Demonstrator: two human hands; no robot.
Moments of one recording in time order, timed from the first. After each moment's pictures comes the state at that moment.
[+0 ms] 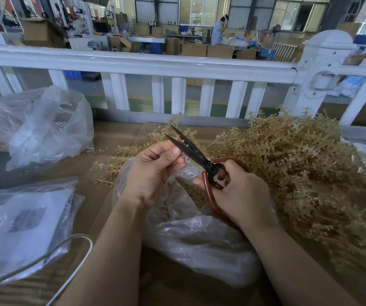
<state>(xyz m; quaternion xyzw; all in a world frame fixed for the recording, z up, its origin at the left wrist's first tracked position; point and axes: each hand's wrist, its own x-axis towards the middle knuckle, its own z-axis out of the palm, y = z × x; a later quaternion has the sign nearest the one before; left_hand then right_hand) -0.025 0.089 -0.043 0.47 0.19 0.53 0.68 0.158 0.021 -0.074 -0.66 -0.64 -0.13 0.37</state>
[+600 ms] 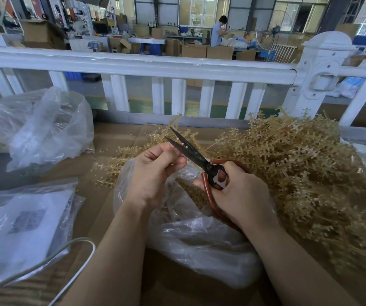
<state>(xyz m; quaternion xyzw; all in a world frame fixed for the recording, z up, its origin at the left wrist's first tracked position) -0.019 0.088 -0.043 0.48 0.24 0.57 0.62 0.160 0.024 -0.074 -0.68 -0.64 -0.11 0.34</state>
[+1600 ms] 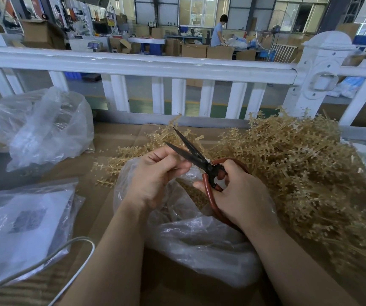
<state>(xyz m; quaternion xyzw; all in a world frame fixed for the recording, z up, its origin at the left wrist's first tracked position) -0.022 0.084 -0.041 0.50 0.25 0.52 0.65 0.158 0.019 -0.071 -0.67 -0.64 -0.09 0.35</state>
